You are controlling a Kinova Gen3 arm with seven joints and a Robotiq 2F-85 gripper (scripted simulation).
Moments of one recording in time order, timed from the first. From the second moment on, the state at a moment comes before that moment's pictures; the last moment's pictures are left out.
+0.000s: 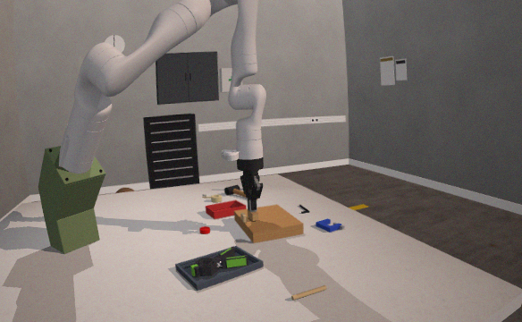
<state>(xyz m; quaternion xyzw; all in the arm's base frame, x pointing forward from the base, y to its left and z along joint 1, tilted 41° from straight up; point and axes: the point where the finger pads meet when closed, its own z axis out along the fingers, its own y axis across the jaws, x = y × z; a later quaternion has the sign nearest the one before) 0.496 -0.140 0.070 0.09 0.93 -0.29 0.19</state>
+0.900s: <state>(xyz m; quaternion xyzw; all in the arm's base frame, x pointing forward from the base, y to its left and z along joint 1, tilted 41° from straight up) 0.490 -0.136 0.066 0.10 0.93 -0.29 0.19</state>
